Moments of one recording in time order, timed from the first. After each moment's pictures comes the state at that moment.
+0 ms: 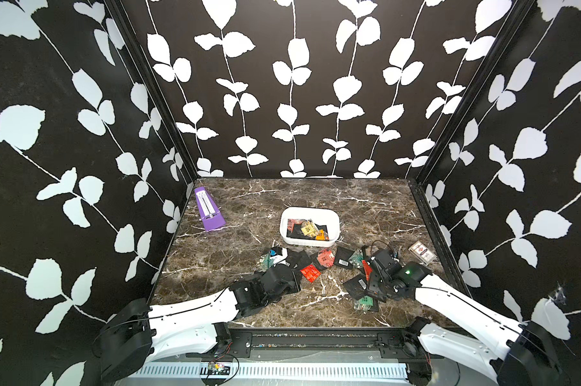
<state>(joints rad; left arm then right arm) -1.10 1.04 0.48 -0.08 -0.22 -1.07 0.64 1.01 0.59 -0.93 0.24 0.96</state>
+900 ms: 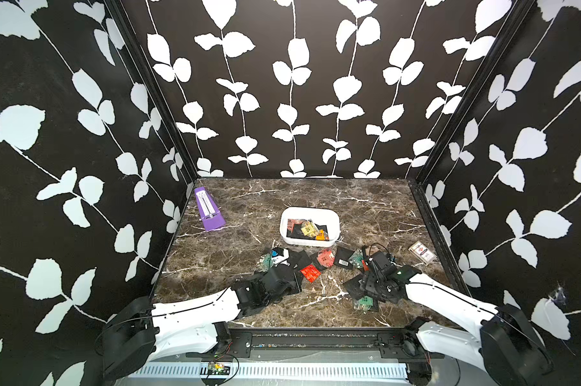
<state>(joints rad) -1.10 1.06 0.48 -0.07 -0.20 -1.09 0.55 1.14 0.48 -0.66 0.20 0.92</state>
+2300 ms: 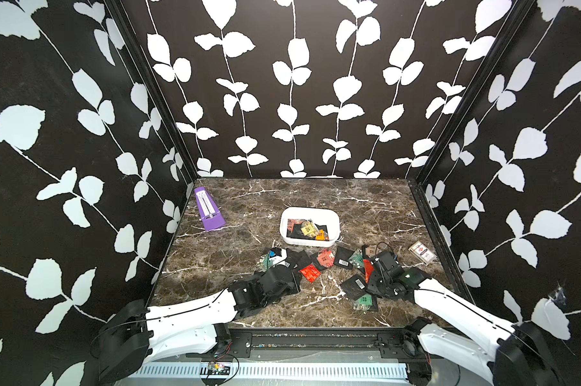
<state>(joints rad) -1.11 1.01 0.48 -0.12 -0.23 -1.10 0.55 0.98 0.51 -0.74 0.15 0.90</state>
